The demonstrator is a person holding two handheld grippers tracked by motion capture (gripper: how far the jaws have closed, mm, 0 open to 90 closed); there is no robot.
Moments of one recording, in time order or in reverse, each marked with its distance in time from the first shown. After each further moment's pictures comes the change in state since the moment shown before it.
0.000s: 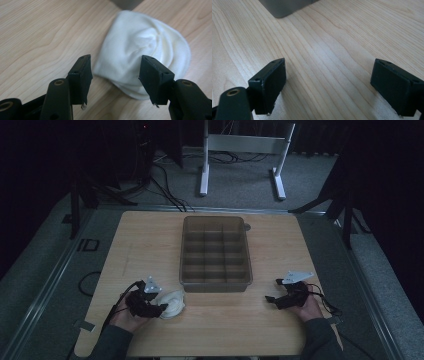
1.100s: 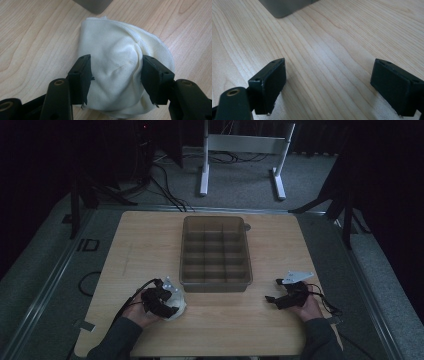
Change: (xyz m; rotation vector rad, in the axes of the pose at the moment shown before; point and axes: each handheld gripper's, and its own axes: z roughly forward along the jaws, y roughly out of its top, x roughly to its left) left arm -0.010 0.027 0.026 0.131 -0.109 0.103; right arm 0.000 0.000 0.000 0.000 0.000 0.001
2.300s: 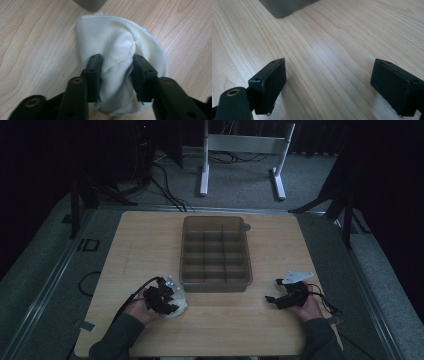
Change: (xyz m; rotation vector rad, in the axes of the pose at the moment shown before) left arm 0.003 0.008 0.003 0.056 -0.042 0.005; right arm 0.000 0.000 0.000 0.000 0.000 0.000
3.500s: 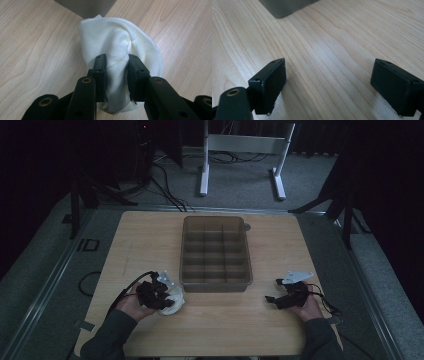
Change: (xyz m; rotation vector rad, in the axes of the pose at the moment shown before) left arm 0.006 0.000 -0.033 -0.057 -0.023 0.038; right arm 0.000 0.000 0.000 0.000 0.000 0.000
